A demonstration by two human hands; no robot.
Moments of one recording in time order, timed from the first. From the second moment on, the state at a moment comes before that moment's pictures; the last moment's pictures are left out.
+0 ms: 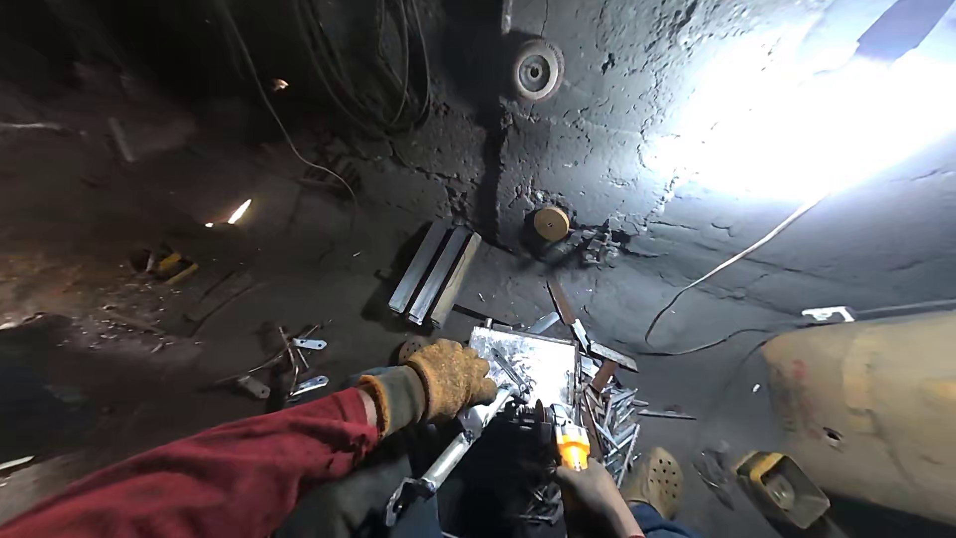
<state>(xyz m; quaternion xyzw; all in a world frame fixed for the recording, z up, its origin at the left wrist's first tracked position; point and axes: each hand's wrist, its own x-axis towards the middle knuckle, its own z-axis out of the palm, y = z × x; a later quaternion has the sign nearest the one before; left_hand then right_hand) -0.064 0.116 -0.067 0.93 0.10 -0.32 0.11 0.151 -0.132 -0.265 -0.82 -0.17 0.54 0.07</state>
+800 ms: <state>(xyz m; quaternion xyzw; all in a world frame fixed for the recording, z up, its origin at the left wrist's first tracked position) -0.058 0.132 -0.076 0.95 0.03 -0.30 0.07 0.147 -0.129 -0.256 -0.81 -0.18 0.55 0.08</state>
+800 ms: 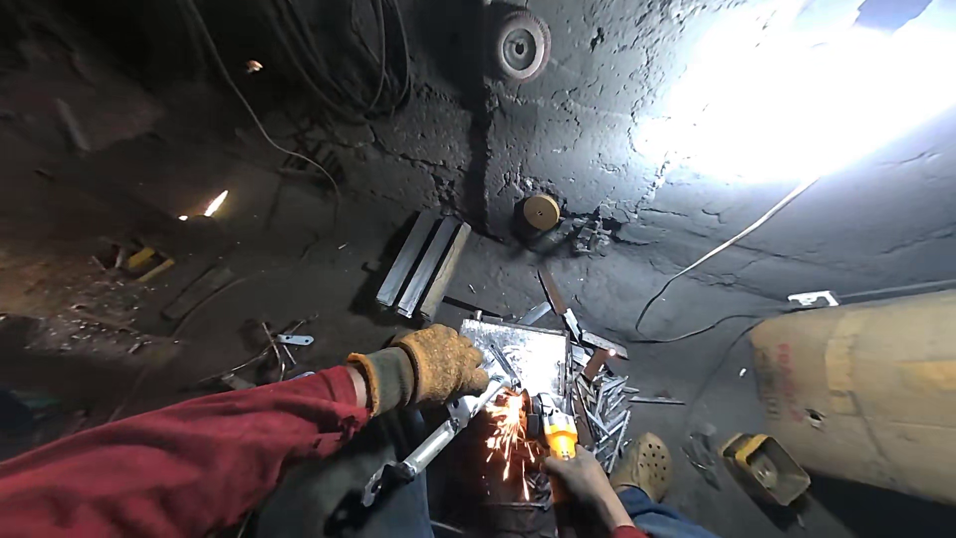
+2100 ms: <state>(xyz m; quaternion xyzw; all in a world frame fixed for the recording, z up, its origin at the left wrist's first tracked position) -0.049 0.121 -0.067 0.94 0.05 -0.32 0.10 0.144 -0.116 -0.246 -0.81 -0.16 0.55 0.14</state>
